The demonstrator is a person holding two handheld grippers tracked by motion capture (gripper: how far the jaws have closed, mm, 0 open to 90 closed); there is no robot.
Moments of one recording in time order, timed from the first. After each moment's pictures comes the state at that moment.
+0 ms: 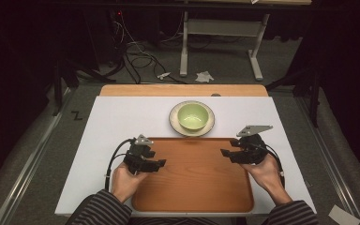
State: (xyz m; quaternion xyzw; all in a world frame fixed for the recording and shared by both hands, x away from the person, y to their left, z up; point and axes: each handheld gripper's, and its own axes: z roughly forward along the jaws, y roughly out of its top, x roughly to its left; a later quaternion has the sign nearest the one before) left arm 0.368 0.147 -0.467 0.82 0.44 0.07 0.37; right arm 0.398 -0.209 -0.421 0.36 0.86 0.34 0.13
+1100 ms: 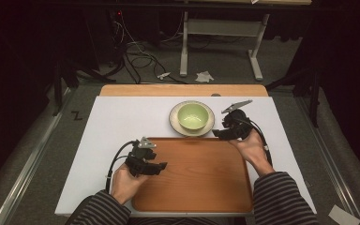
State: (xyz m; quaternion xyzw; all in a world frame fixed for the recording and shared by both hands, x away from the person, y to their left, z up) left arm 0.365 0.141 -0.470 0.84 0.42 0.07 0.35; right arm 0.463 -0.173 -0.403 0.38 0.87 0.28 0.14
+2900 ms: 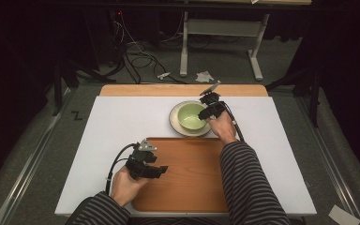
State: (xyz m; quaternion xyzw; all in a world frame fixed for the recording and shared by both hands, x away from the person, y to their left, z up) left arm 0.358 0.139 -0.472 0.84 0.41 0.06 0.35; right arm 0.568 -0.107 -0.445 0.48 0.85 0.19 0.13
